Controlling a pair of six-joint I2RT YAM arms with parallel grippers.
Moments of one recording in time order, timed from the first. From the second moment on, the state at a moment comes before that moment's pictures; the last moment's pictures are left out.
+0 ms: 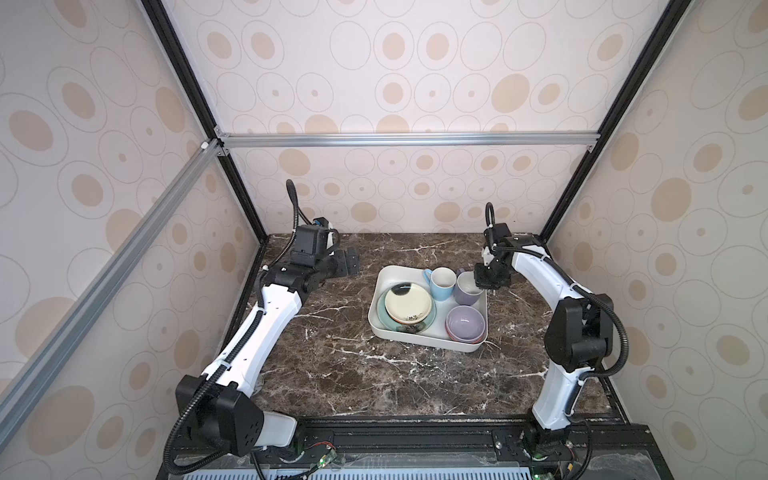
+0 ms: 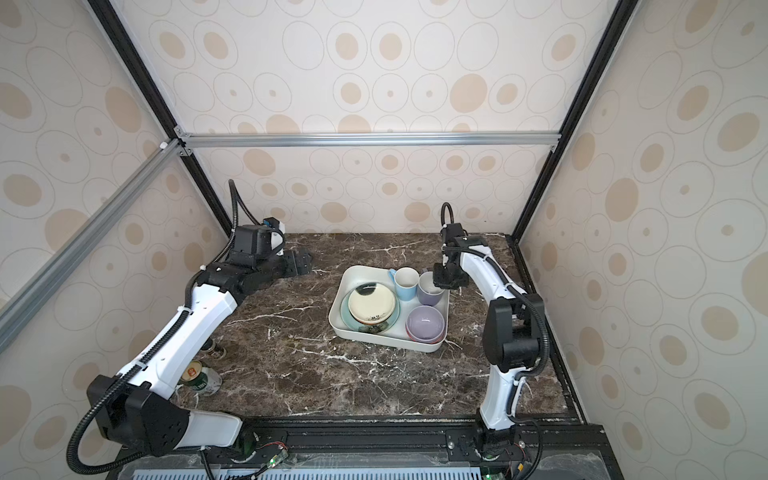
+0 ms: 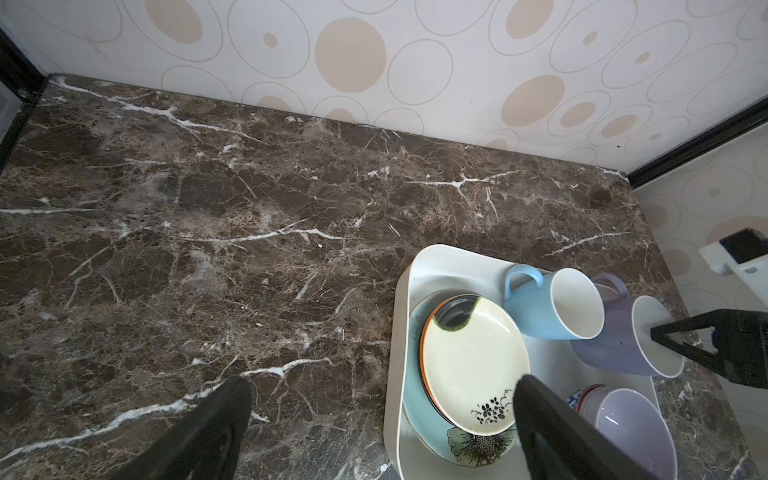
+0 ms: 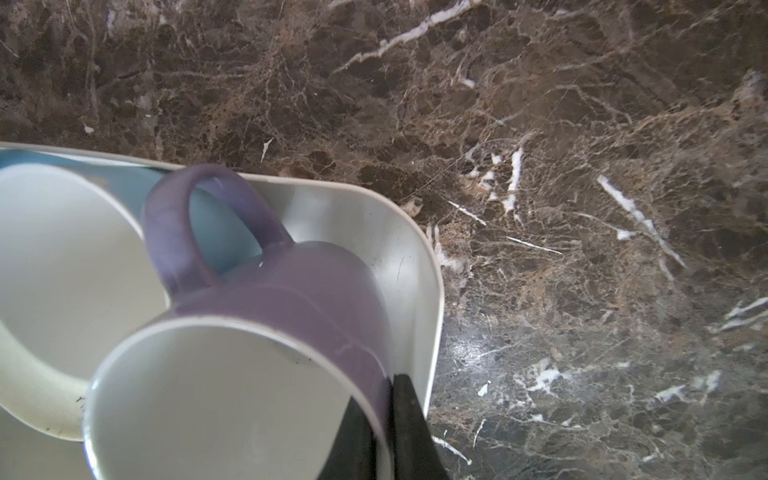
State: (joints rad) left arm -0.27 1.39 1.36 -0.62 0.02 -0.35; right arm 0.16 1.90 1.66 -1.05 -0.03 0.26
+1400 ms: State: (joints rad) left arm -0.28 1.40 1.18 -0.52 0.10 -0.34; right arm 0.14 1.67 1.59 -0.99 0.00 0.25
